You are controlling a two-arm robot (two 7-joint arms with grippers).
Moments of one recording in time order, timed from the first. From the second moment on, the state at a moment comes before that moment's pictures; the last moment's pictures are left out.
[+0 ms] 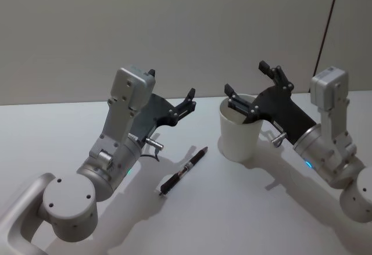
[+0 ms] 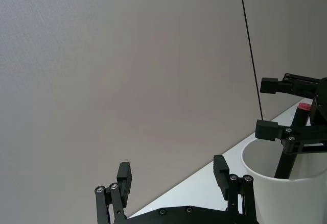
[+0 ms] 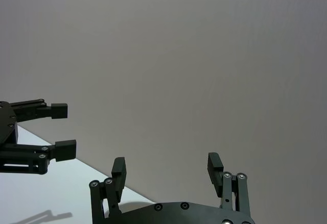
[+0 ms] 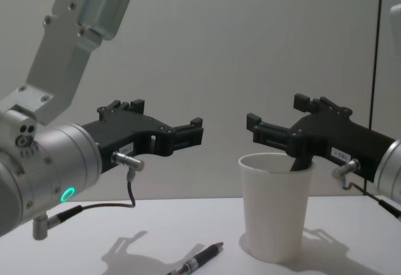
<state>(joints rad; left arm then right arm) -0.24 0.38 0.45 -1.63 -0.20 0.01 -0.01 0.30 0.22 -0.36 -1.35 0.16 -0.30 0.30</state>
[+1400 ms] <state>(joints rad) -0.22 0.41 0.45 -1.66 -0.21 0.04 -0.08 0.14 0.51 -0.15 -1.51 0.42 -0.20 0.39</state>
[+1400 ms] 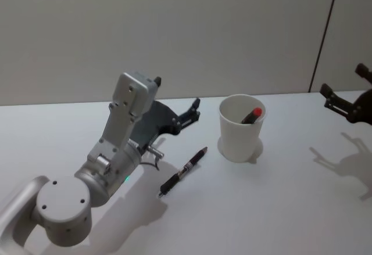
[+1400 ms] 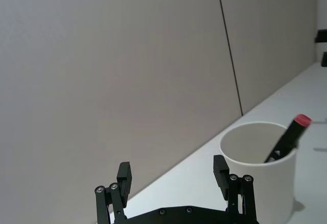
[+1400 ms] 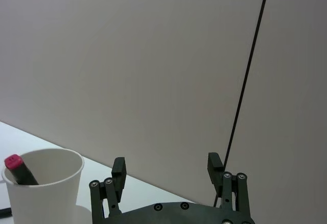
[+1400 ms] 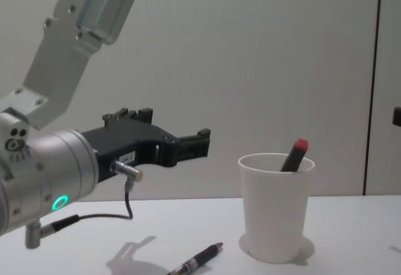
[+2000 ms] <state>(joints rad) -0.13 0.50 0.44 -1.77 -0.29 0.17 -0.19 0.12 0.54 -0.13 -1.51 0.43 -0.19 0.39</state>
